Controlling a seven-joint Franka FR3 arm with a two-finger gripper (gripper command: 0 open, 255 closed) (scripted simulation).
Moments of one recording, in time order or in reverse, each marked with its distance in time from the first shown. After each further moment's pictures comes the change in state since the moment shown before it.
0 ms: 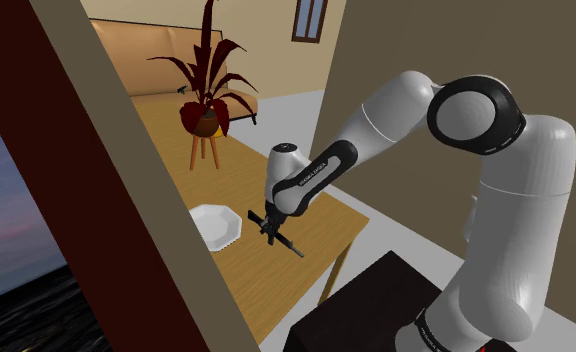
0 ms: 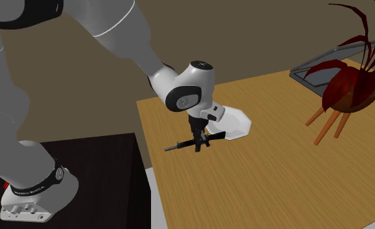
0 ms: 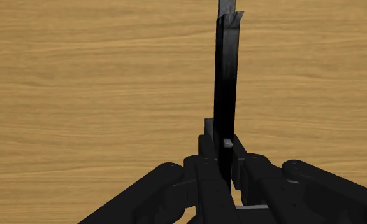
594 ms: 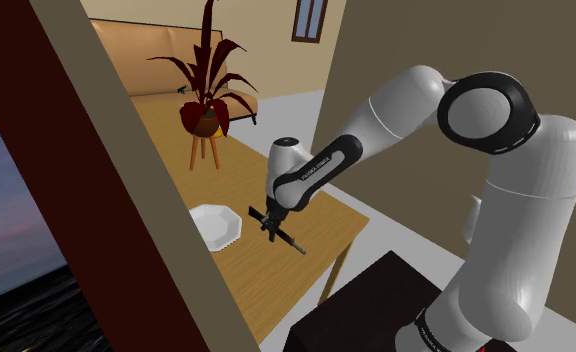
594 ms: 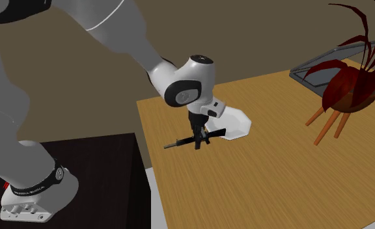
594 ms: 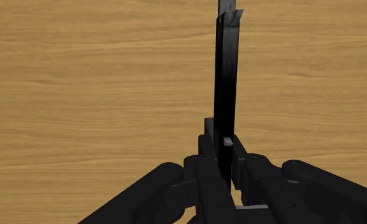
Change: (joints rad) arm -0.007 -0.045 0.008 -0.007 0.014 -0.038 -0.012
